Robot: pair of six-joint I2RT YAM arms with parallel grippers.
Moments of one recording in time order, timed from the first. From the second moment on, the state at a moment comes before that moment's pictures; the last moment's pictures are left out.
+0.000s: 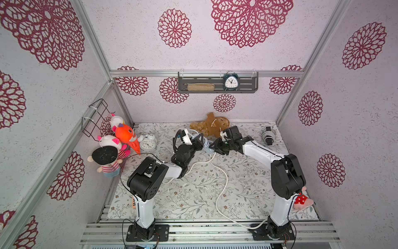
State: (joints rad) left arm -0.54 1.92 0.88 1.11 -0.11 -0.71; right arm 0.49 1.87 1.42 -0.36 -0.43 0.86
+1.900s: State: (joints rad) left arm -0.40 1.62 0.91 0.56 0.13 -0.86; right arm 0.34 1.88 1.58 -0.71 -0.67 0.13
